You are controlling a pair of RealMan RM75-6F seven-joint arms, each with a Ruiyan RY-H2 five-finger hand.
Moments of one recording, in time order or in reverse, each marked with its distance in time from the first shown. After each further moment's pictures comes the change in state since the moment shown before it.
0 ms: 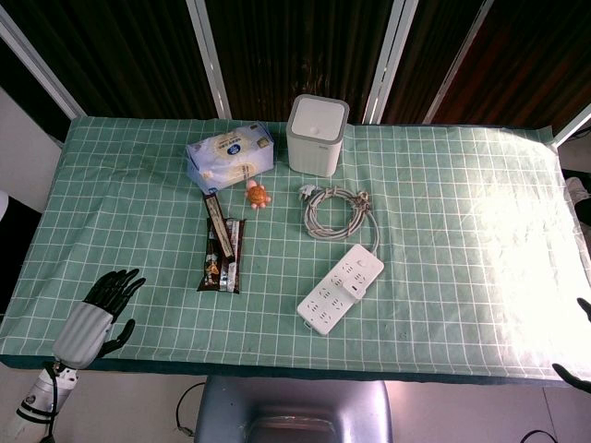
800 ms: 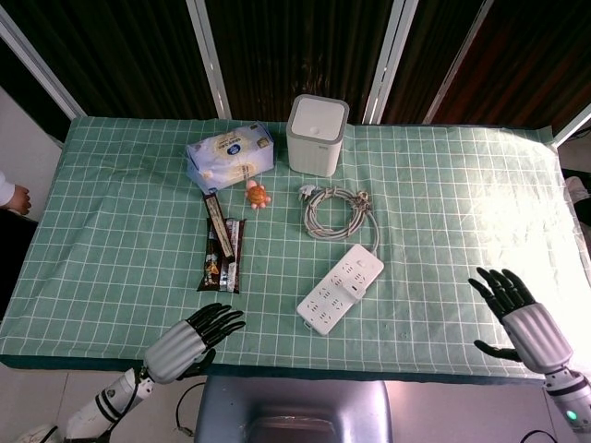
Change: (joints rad) left arm -0.211 -0.127 0.042 -0.126 0.192 -0.266 0.050; right arm 0.263 -0.050 -0.014 -0.031 -0.229 -0.139 -0.079
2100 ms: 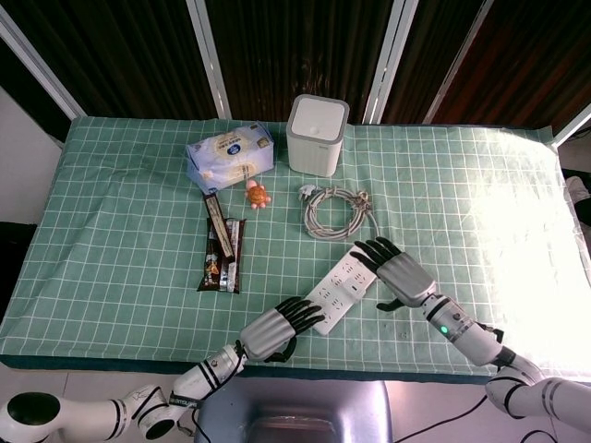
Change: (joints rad) left arm -0.263 -0.433 -0.136 0.234 -0.264 -0.304 0.152; right arm 0.465 -0.184 0.072 -0.081 0.168 -0.560 -0.155
